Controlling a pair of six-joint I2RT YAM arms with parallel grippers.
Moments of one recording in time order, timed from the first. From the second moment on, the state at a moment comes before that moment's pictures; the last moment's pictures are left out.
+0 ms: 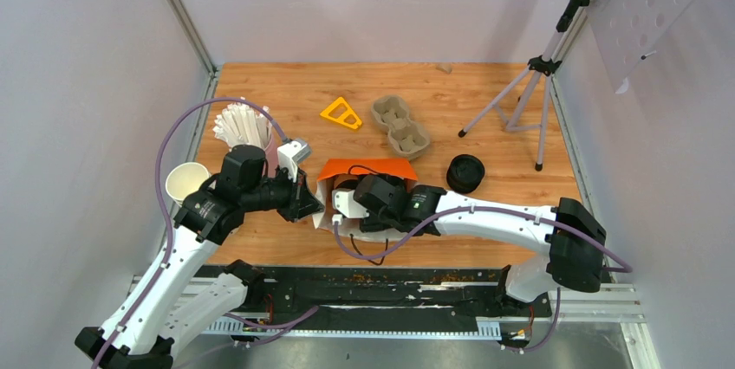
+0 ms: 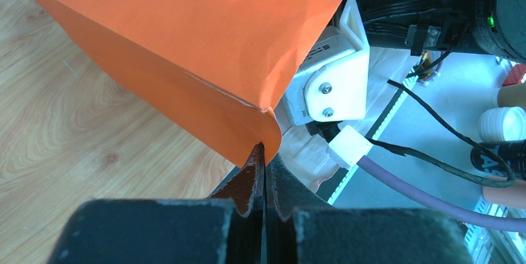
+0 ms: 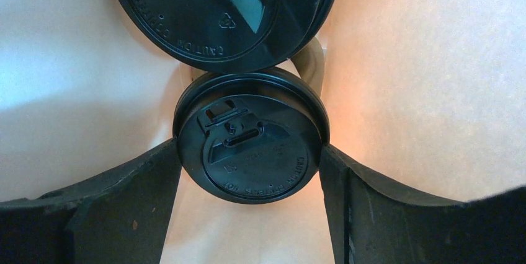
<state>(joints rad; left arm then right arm) -0.49 0.76 0.91 -0.80 0.53 -0.18 1.17 1.49 1.09 -0.55 0.44 -0.68</state>
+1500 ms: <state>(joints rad) -0.49 0.77 0.91 -0.78 0.55 -0.19 1.15 1.46 1.18 -0.68 0.40 -0.63</state>
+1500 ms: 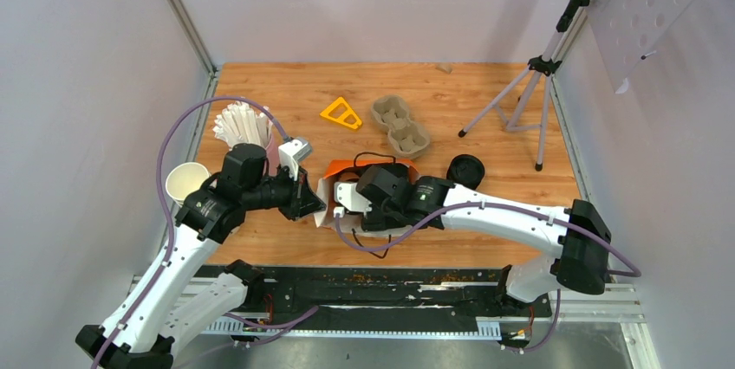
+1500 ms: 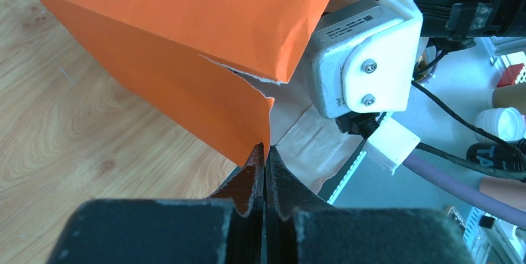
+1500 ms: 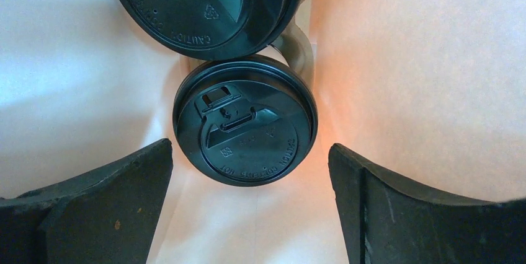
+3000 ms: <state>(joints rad) -0.49 0.78 0.90 -0.77 0.57 -0.19 1.15 1.44 1.24 -0.46 0.10 -0.47</state>
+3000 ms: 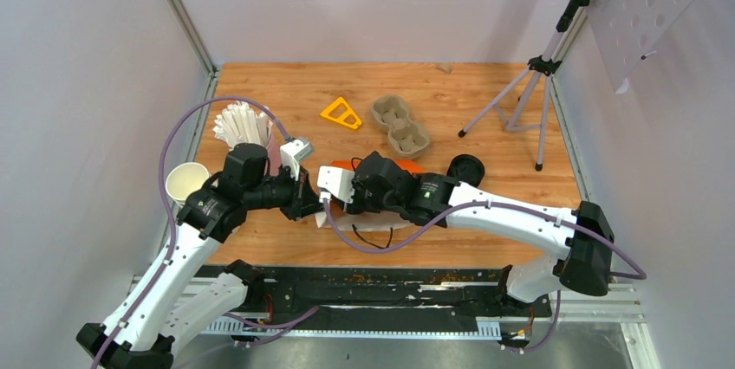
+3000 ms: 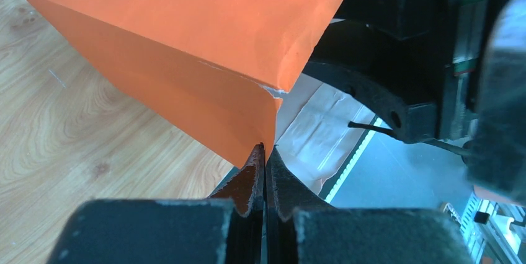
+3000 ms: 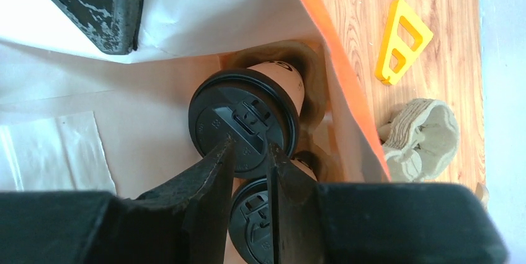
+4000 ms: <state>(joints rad) -0.49 0.79 0.90 -0.77 0.58 -0.20 1.14 1.53 1.14 -0.23 0.12 -0.47</state>
